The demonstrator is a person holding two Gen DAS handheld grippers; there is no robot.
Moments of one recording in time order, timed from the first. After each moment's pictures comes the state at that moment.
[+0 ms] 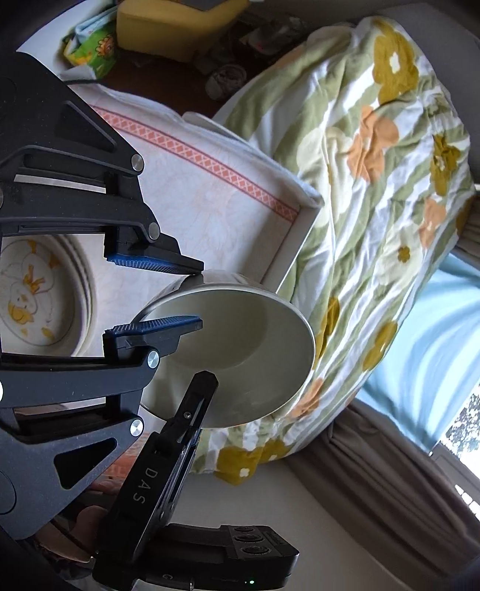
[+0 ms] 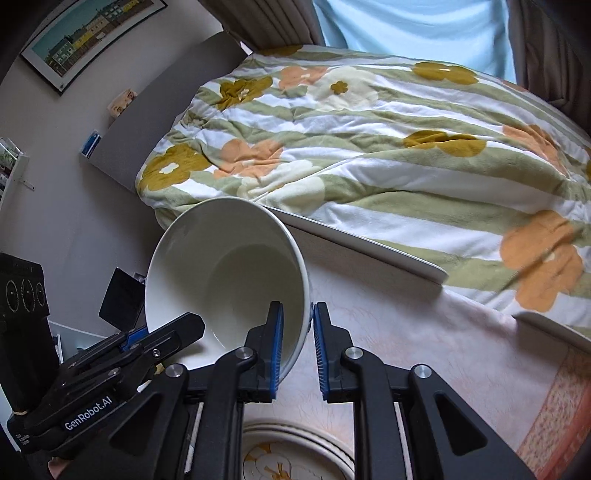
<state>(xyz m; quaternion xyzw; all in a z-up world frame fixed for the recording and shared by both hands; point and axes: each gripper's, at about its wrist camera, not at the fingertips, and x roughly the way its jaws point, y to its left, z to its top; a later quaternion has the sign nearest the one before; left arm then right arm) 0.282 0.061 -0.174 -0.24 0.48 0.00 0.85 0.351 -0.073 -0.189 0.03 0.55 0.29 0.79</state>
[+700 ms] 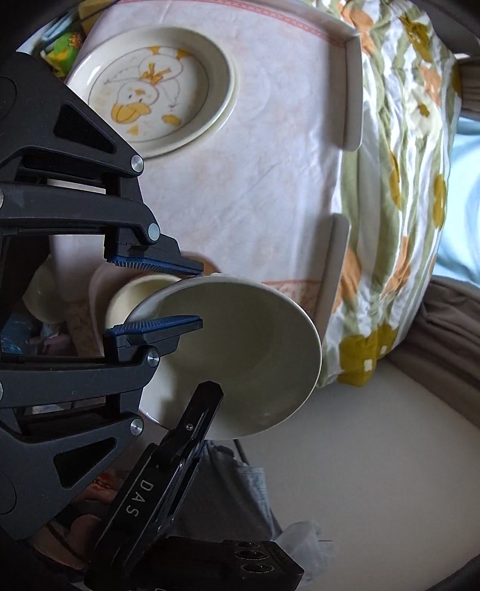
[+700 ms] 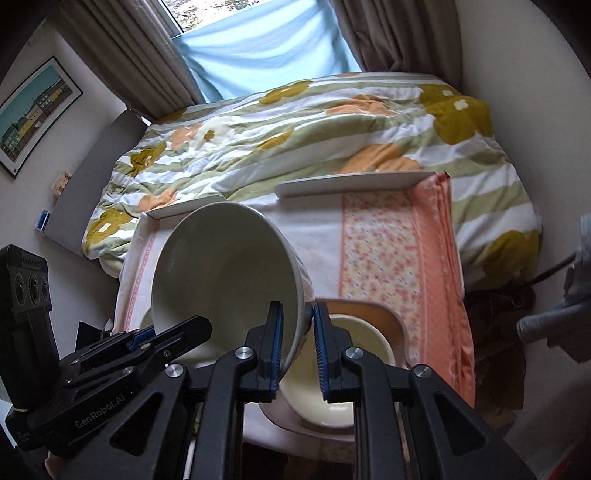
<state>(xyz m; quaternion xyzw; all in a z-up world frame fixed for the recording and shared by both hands) 0.167 -0.219 -0.171 -0.13 0.53 -0.19 0.82 0.162 -0.344 -0.163 0.12 0.52 0.09 0.84</state>
